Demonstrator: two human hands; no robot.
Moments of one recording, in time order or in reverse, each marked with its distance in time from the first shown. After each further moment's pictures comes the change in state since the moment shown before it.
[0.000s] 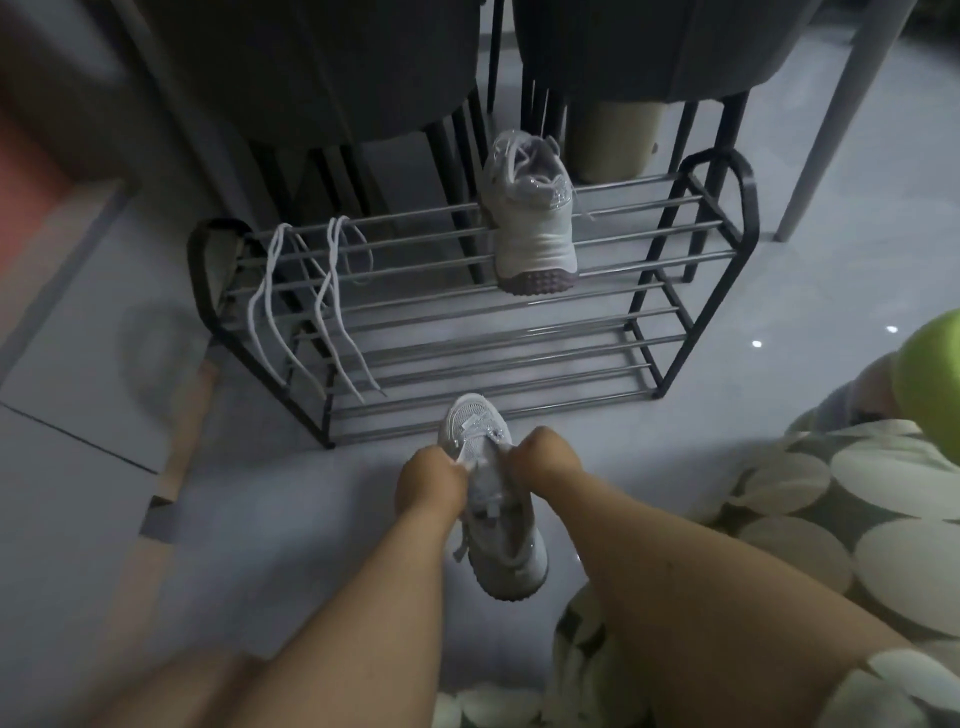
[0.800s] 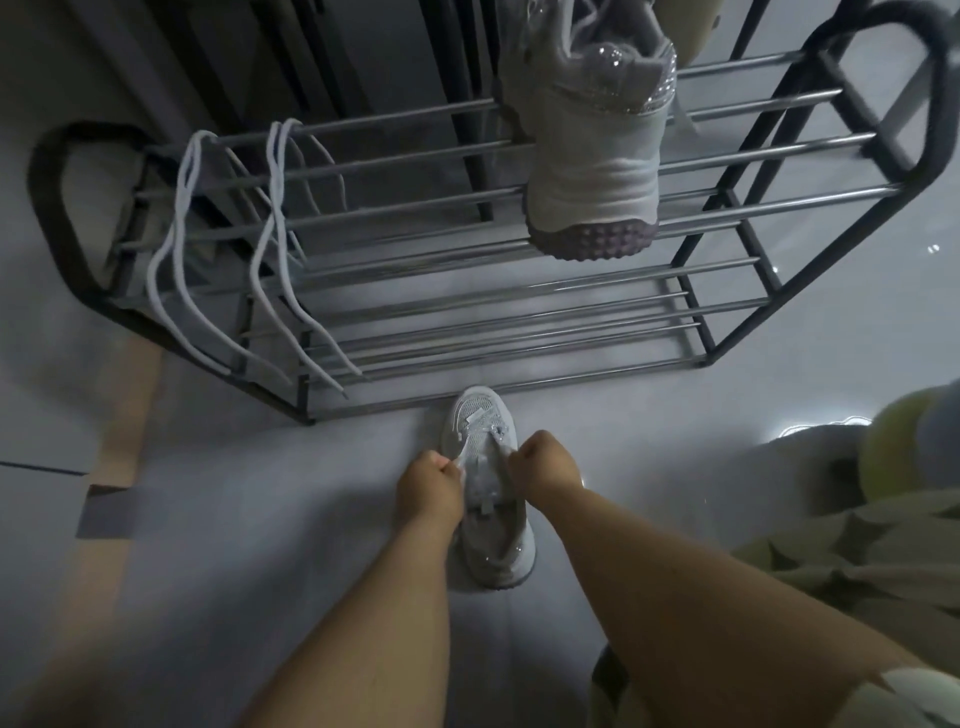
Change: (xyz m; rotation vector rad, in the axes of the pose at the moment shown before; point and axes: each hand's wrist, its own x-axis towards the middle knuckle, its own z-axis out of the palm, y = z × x) left_hand 0.087 -0.040 0.055 -0.087 -0.019 -0.171; right_hand 0.095 0.028 0.073 0.028 -0.038 0.092
